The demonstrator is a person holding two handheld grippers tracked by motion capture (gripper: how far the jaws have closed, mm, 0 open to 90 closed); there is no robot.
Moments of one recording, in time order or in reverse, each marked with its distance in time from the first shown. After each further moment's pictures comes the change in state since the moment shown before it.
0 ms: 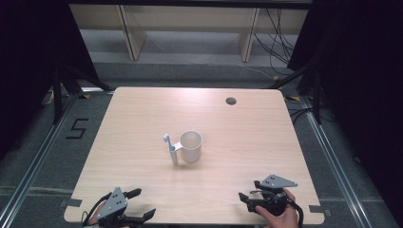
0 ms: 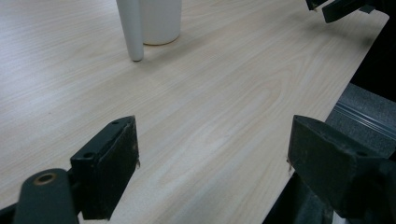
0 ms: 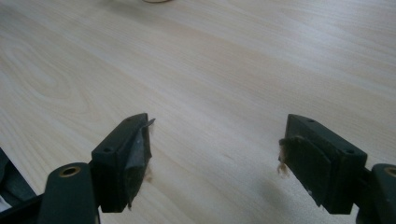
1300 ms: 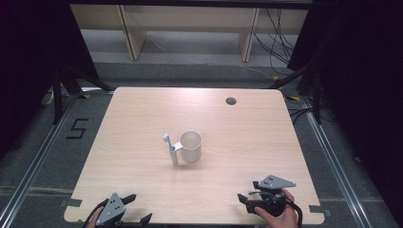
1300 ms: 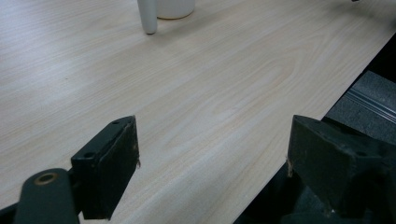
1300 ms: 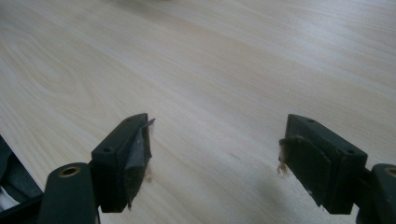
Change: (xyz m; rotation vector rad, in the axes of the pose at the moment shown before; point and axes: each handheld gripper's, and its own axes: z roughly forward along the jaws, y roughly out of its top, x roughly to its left) left arm -0.007 -0.008 -0.007 0.058 0.071 -0.019; right arm 0.003 0.000 0.001 0.000 0.001 -0.020
